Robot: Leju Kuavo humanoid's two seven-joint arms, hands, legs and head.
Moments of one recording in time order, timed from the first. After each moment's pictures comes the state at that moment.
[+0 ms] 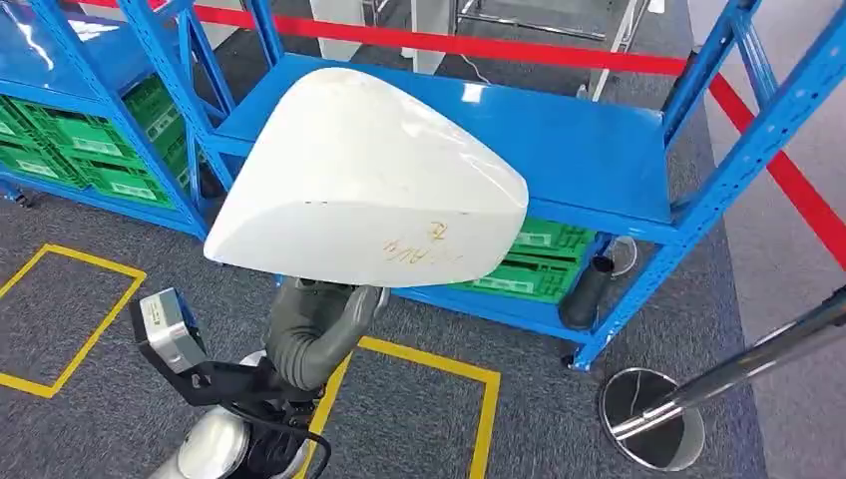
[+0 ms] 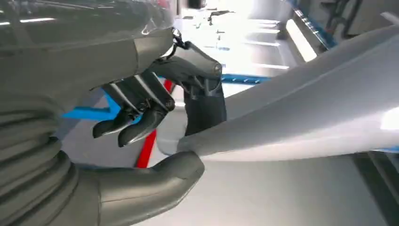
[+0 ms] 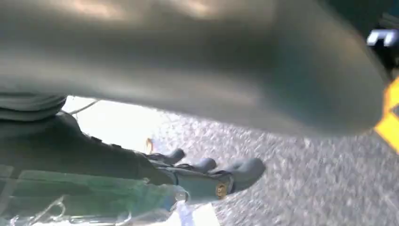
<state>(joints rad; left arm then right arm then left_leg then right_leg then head) -0.44 0.03 -0.93 -1.71 0.58 0.24 -0.36 -0.12 0.04 1.29 -0.25 -0.63 -0.31 0.25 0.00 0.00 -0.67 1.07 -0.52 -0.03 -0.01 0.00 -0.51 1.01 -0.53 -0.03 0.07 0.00</state>
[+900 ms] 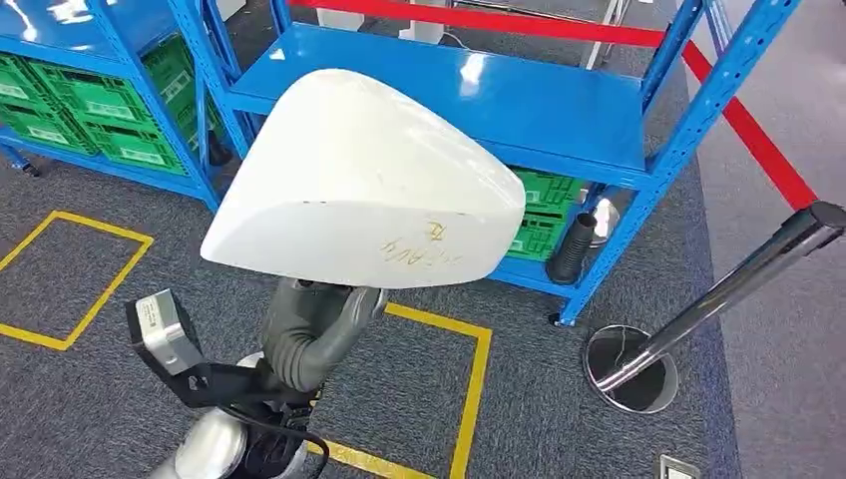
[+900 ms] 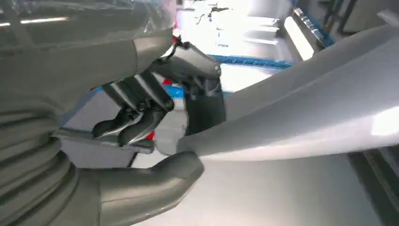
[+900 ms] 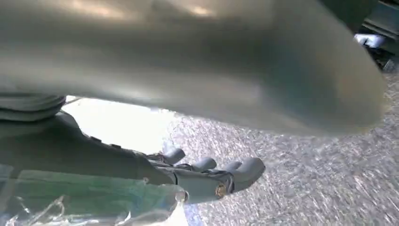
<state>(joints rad) -0.44 0.02 -0.93 -1.71 0.58 0.24 -0.36 -0.12 0.03 1.30 -0.25 -0.61 -0.30 0.25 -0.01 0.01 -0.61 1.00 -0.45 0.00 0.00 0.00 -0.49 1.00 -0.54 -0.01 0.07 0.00</state>
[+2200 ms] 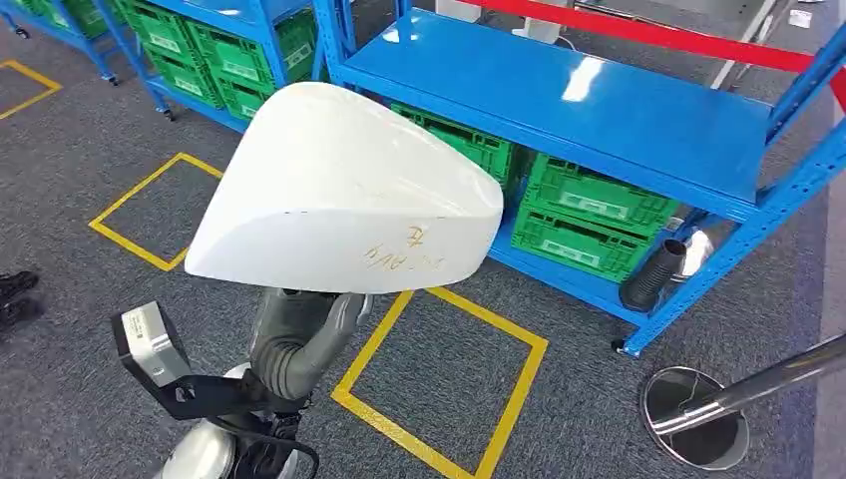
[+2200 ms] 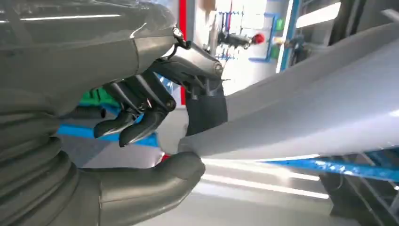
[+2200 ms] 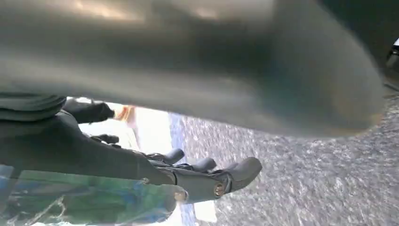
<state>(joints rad) -0.41 0.04 -0.93 -1.72 0.56 0.25 -0.35 -0.12 0.02 1.31 -0.25 -0.56 -0.31 0.28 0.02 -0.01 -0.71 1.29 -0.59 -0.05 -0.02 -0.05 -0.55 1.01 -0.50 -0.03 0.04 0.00</state>
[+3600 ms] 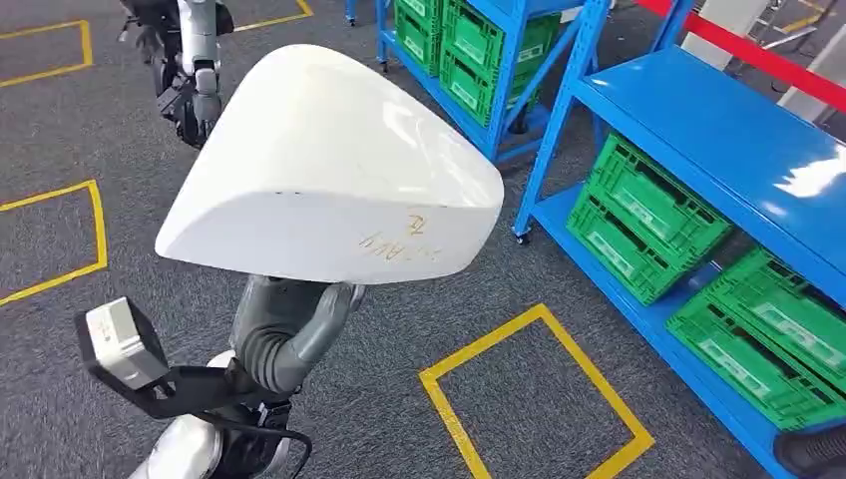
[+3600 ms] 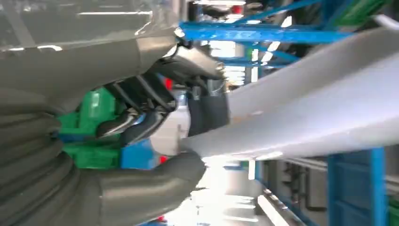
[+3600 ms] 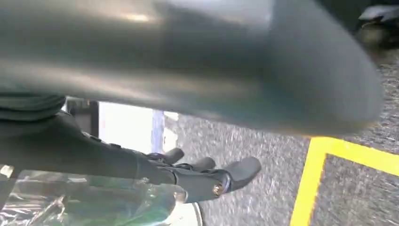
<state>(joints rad) -0.46 0.04 -0.92 -1.76 0.52 0.24 -0.35 -0.13 -0.01 1.33 -0.26 -0.55 -0.34 0.25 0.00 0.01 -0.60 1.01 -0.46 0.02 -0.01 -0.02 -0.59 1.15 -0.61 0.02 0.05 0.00</state>
